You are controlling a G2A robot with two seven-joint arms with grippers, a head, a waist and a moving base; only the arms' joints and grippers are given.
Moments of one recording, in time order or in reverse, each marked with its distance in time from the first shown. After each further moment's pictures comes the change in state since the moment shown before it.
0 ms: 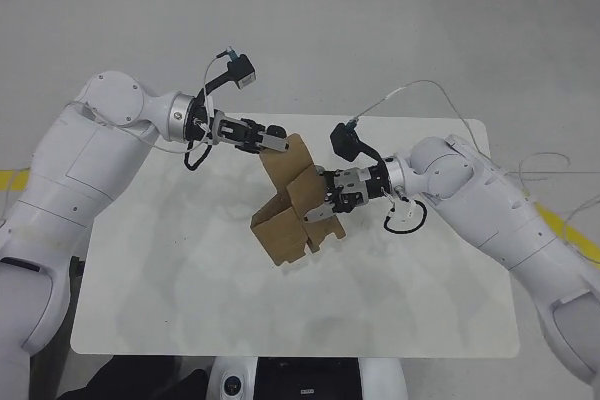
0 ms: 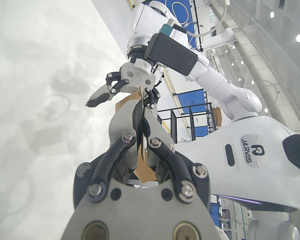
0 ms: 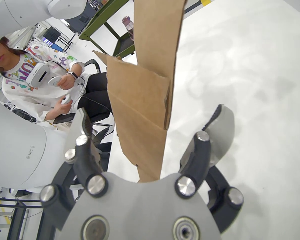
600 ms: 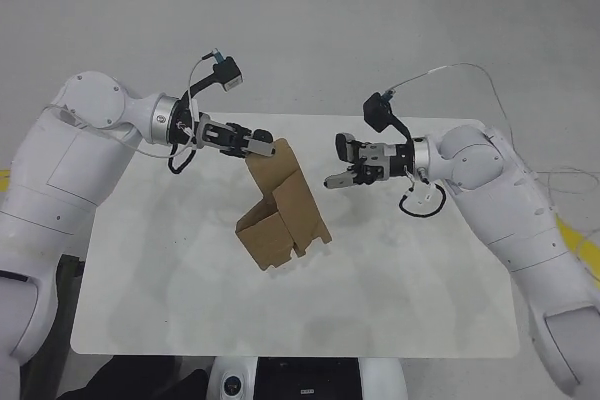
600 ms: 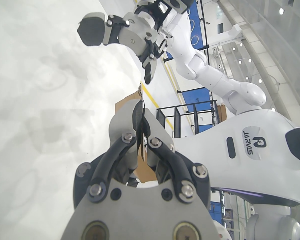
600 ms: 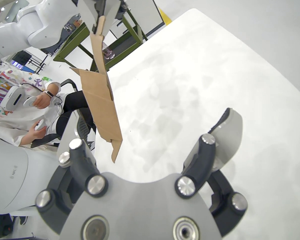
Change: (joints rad) left arm 0.041 0.050 -0.072 -0.075 0.053 0.031 -0.031; right arm -0.147 -0.036 0.381 -0.017 -0.176 0.098 0.098
